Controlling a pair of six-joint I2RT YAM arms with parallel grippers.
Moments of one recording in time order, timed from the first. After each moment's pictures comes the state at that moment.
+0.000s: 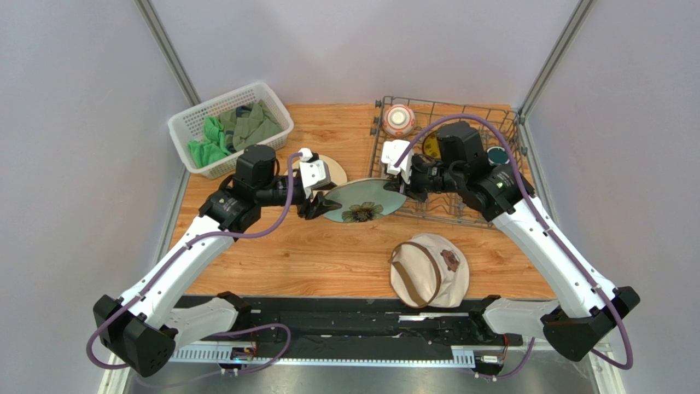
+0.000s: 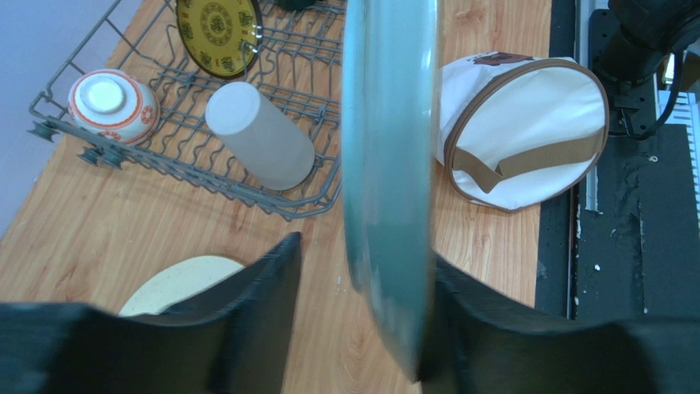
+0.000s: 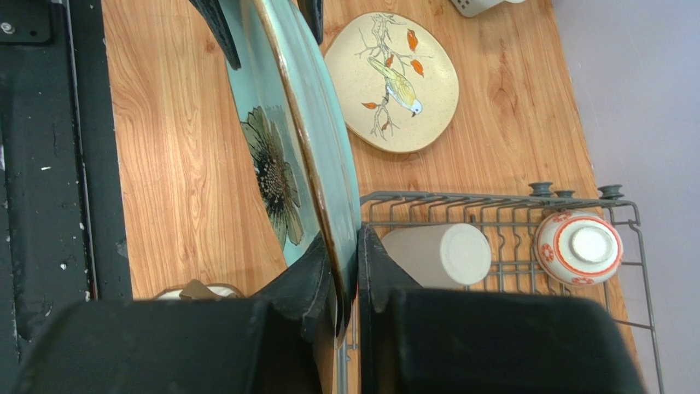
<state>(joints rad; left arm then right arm) -0.54 1.07 1.04 -0.36 0.74 0.44 0.60 1.21 1.44 -0.79 -0.51 -0.67</state>
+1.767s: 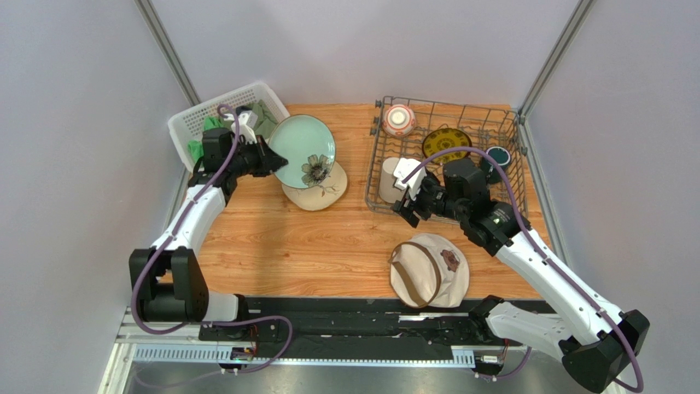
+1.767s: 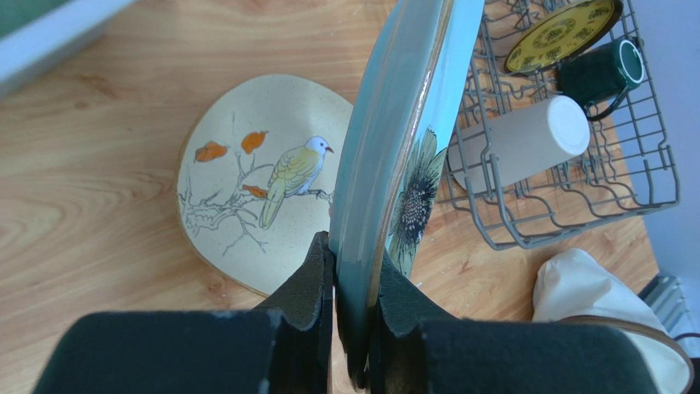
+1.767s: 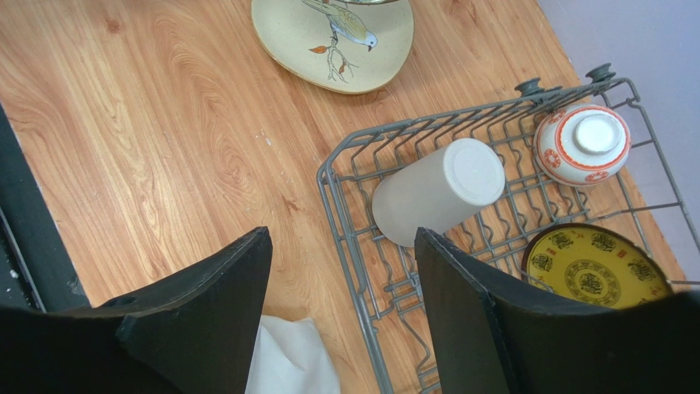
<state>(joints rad) -0.01 1.35 0.99 -0.11 0.59 -0.27 0.62 1.00 1.02 -0.47 -0.28 -0.48</state>
